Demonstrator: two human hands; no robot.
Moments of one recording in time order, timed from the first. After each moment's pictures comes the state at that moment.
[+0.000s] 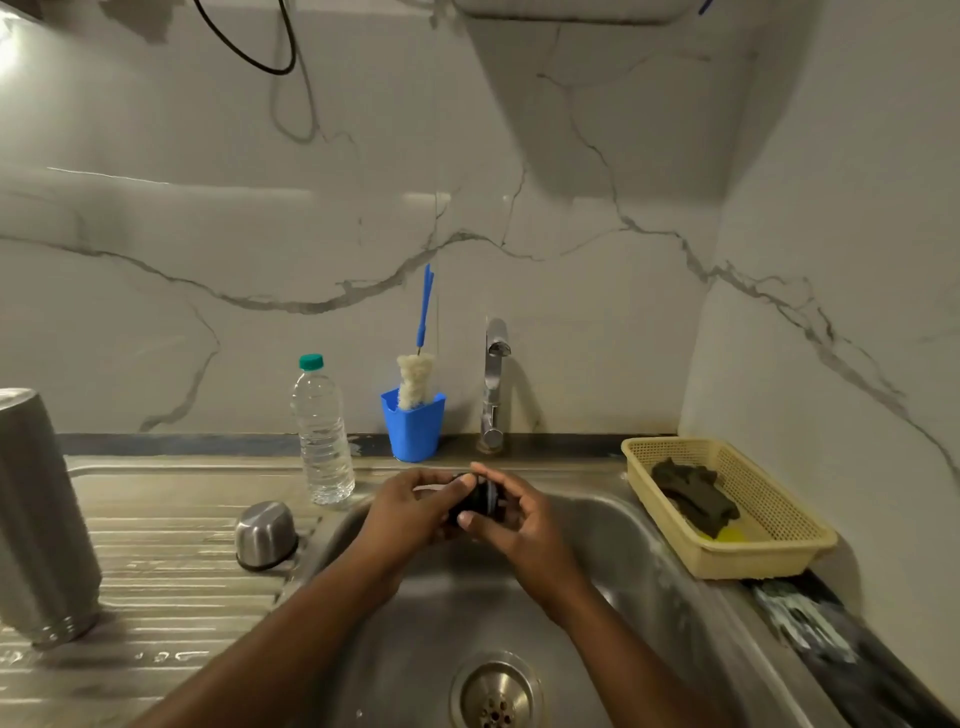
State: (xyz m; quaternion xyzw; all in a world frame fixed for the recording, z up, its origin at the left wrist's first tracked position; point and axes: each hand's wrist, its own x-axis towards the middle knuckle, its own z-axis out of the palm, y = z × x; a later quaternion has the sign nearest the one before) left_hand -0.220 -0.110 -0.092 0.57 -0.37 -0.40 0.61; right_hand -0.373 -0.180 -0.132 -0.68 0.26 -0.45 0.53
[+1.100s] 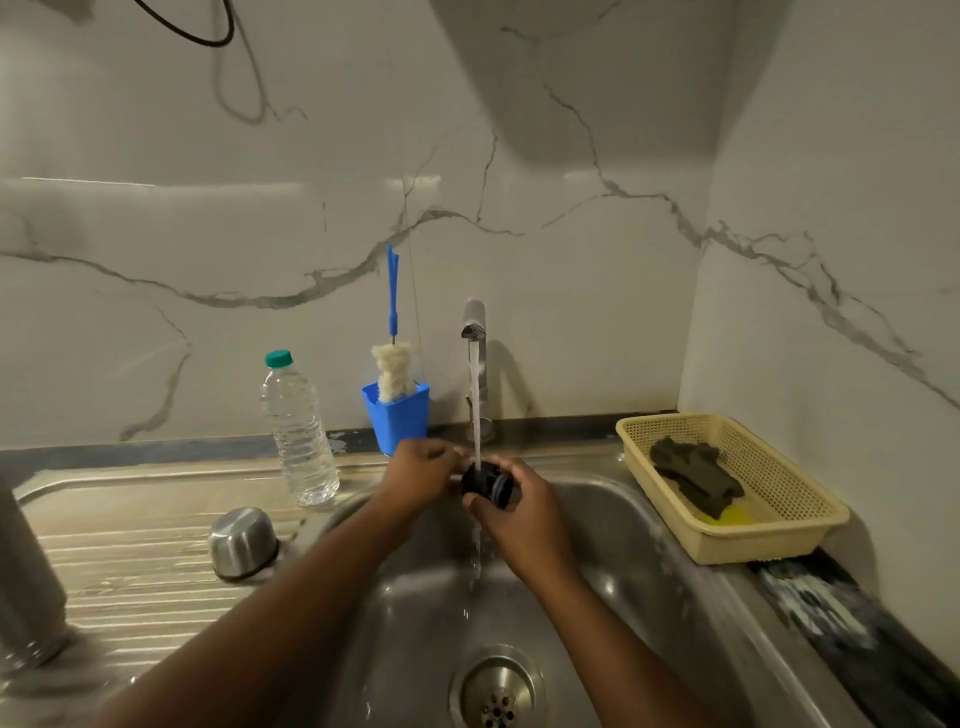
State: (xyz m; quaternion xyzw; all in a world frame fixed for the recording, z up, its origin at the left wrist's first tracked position) left_hand -0.212 -0.192 -0.104 0.67 -0.44 -0.29 0.52; right_hand -0.362 -0.211 -0.150 -0.67 0.41 -0.47 0.40
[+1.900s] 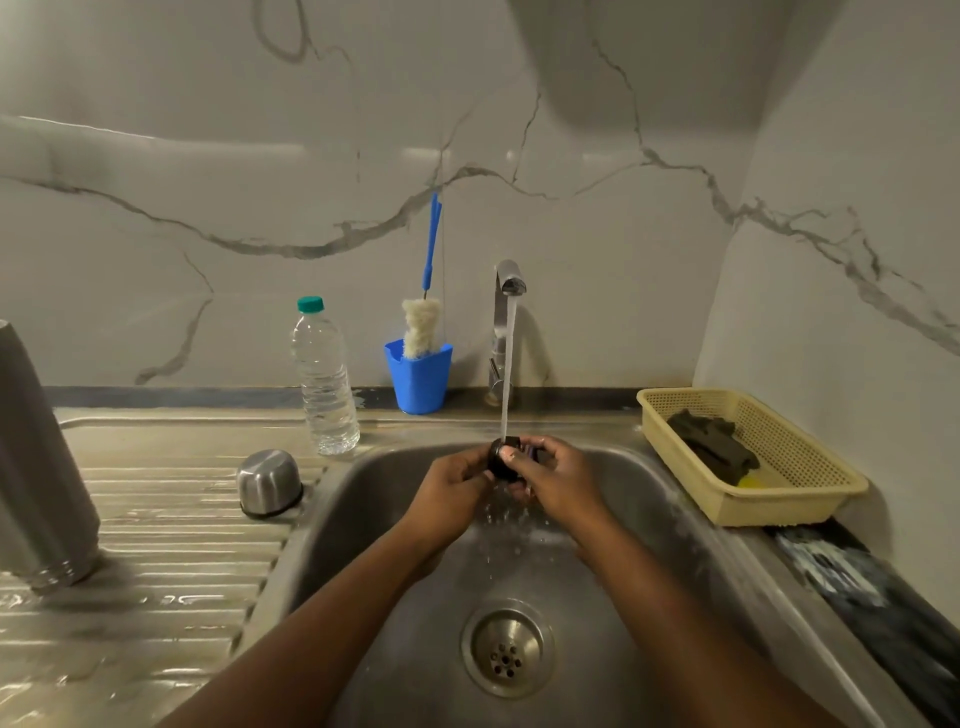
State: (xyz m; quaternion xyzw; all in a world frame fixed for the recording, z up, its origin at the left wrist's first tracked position) left_hand -0.237 -0.123 -0.139 0.57 -0.53 -0.35 0.52; right_hand -0.376 -0.212 -0.150 -0.61 0.41 -0.42 0.53
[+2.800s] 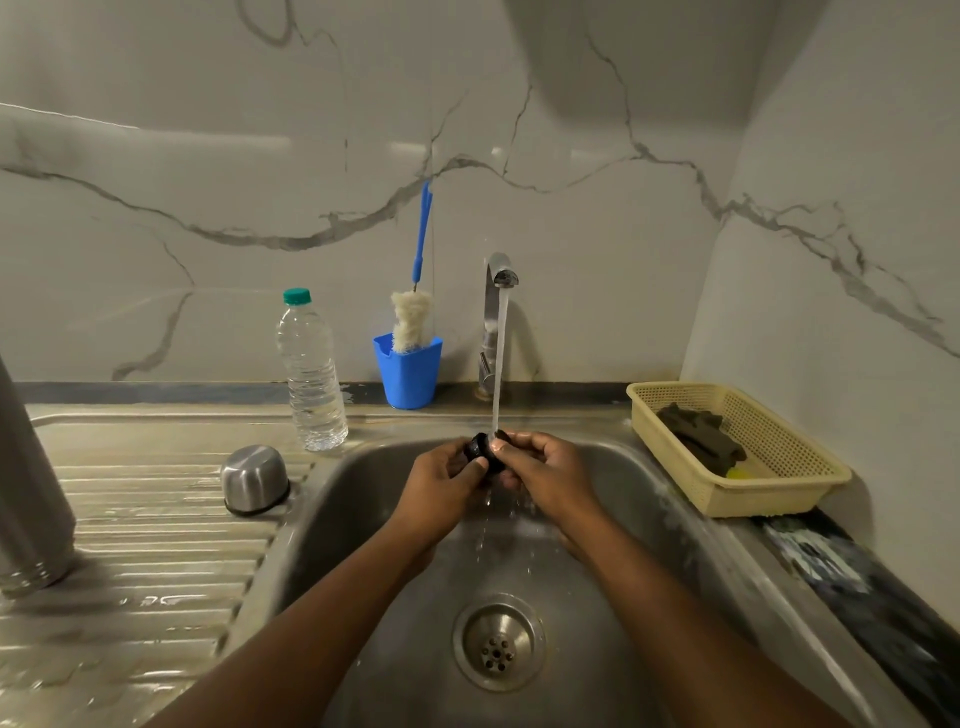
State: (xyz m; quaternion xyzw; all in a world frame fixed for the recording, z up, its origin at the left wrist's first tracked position) left_hand -0.237 -0.129 -0.148 0.55 -0.47 -0.38 0.58; right_hand -0.376 -0.209 -0.152 -0.60 0.37 -0.44 0.55
